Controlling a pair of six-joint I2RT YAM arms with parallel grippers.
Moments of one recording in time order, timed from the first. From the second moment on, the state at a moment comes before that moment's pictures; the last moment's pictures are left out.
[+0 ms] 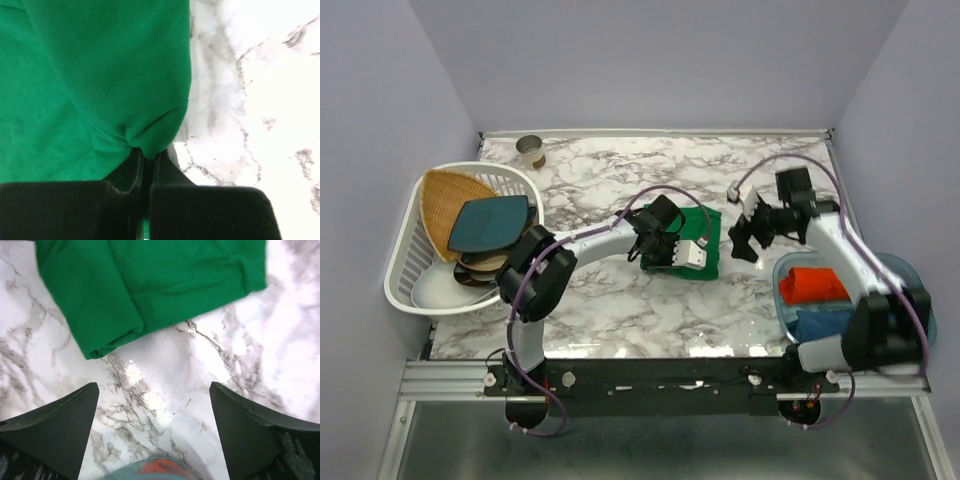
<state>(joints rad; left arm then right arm) -0.79 1.88 1.27 -0.51 0.34 0.91 0.13 1.52 1.17 -0.81 -0.55 -0.76</state>
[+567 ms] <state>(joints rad) -0.69 2.10 1.63 -0.99 0.70 0.88 0.57 0.96 0.48 -0.17 -0.43 -1.00</state>
